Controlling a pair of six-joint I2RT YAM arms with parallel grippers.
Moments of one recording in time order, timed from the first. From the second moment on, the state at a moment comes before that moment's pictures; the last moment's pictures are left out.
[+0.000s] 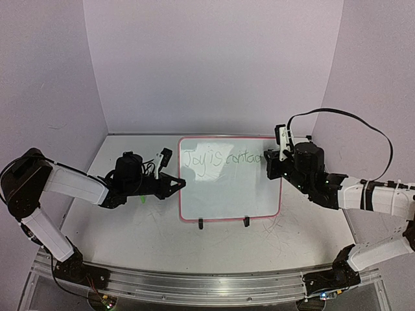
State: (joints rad) left arm -0.67 1.58 0.66 0.57 0.42 -0.32; right arm 0.71 1.25 0.73 0.27 0.34 0.13
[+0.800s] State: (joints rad) left arm -0.67 1.58 0.66 0.57 0.42 -0.32; right arm 0.71 1.21 0.65 0.21 0.28 0.19
